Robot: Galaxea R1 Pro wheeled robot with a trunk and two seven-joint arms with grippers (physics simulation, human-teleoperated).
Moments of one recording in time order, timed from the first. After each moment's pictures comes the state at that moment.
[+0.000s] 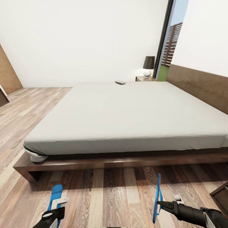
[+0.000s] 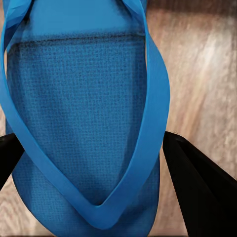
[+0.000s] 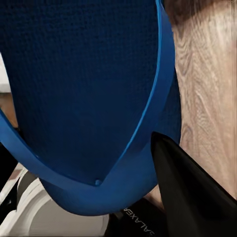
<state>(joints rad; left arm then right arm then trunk) -0.42 0.12 -0.12 -0.38 0.29 0.10 0.21 -0.43 -0.32 -0.30 -0.44 0.01 0.62 1.35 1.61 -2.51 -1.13</state>
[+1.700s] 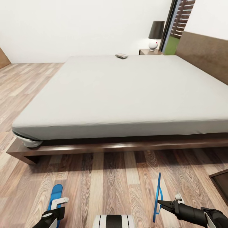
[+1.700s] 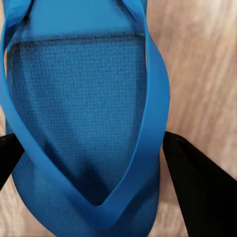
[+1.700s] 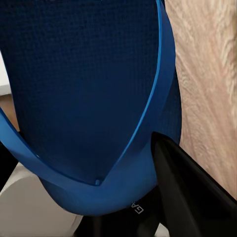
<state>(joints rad) -0.42 0.12 -0.12 -0.38 0.29 0.10 0.21 -0.43 -0.32 -0.30 -0.44 0.00 0.62 1.40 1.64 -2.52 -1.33</state>
